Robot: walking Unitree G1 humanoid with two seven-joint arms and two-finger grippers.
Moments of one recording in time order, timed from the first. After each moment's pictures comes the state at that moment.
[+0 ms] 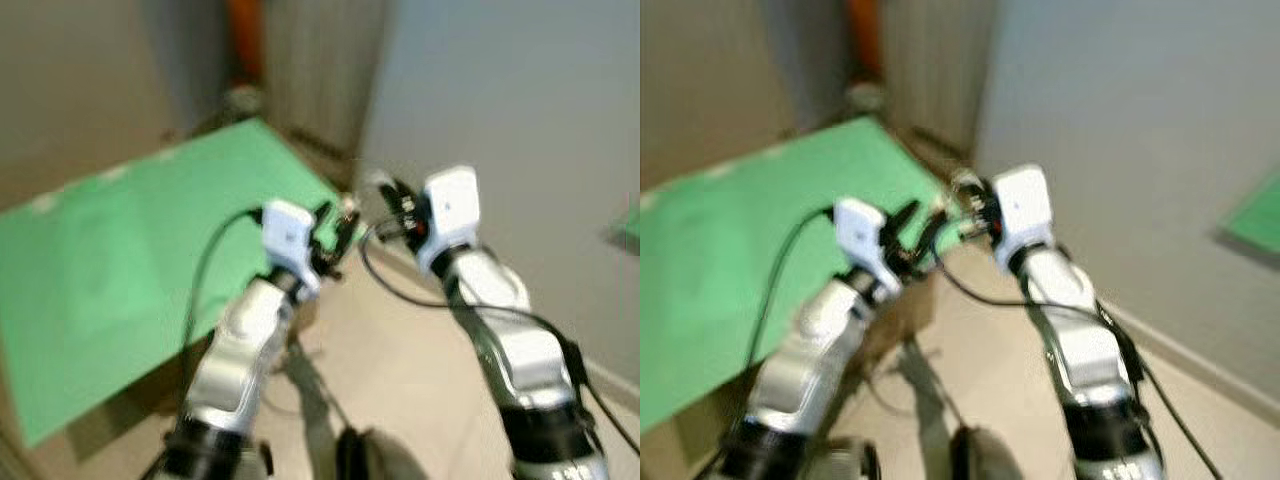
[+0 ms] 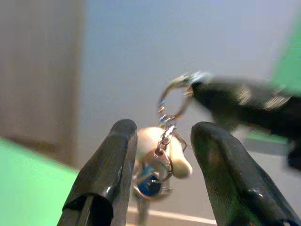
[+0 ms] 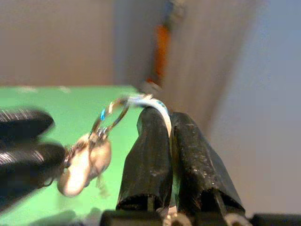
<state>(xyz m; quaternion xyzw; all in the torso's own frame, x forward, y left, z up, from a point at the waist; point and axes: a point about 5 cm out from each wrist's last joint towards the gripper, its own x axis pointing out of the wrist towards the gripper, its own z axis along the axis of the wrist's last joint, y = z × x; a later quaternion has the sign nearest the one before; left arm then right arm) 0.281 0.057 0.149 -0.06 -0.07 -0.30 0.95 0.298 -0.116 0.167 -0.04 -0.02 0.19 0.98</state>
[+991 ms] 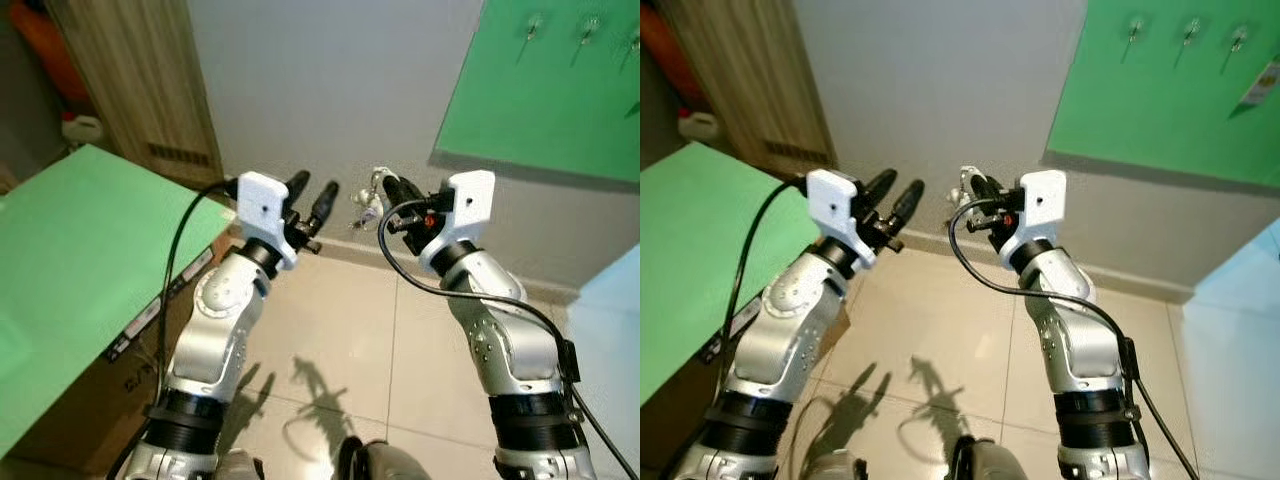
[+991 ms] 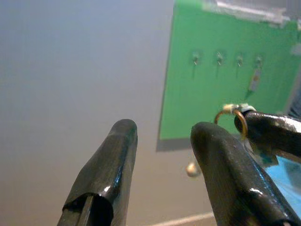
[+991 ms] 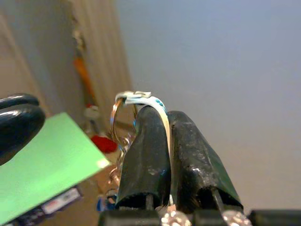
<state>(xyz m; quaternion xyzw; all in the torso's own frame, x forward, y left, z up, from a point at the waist) 0.302 0.090 0.173 -0.04 -0.11 -0.26 0.96 0.308 -0.117 0.169 0.10 -0.04 0.22 0.97</state>
